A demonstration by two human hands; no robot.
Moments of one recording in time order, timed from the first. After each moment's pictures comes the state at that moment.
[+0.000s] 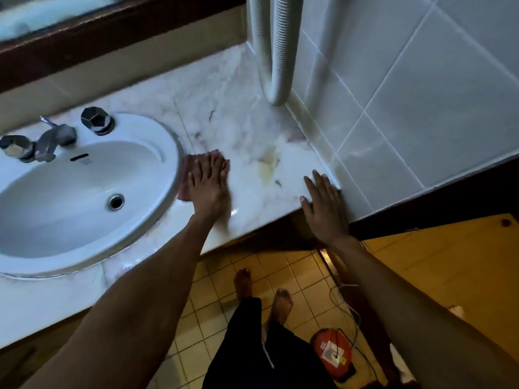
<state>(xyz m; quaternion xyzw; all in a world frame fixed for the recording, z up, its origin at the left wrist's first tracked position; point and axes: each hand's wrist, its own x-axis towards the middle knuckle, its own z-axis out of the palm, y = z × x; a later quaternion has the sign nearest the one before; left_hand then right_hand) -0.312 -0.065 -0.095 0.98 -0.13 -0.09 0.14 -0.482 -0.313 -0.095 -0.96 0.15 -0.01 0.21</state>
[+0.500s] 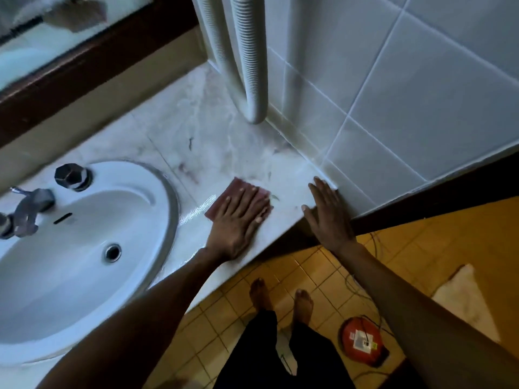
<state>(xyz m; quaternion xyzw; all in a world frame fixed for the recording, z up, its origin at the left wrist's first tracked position) -0.328 -0.074 -0.093 0.85 -0.50 -0.11 0.10 -0.481 -0.302 -0.096 -0.94 0.23 -0.04 0.24</state>
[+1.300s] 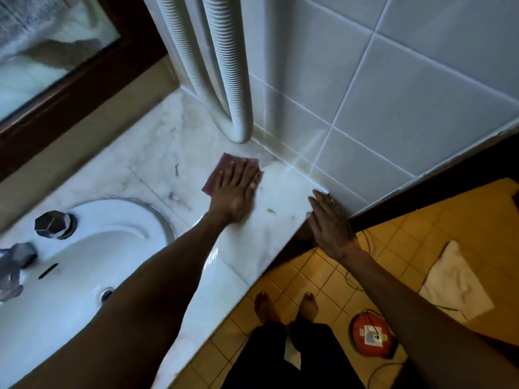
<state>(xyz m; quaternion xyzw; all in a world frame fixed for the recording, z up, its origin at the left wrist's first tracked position) -0.235 -0.158 -0.083 0.85 -0.50 -0.14 0.08 -0.486 -0.289 -0.077 -0.92 0.31 -0.02 0.24</state>
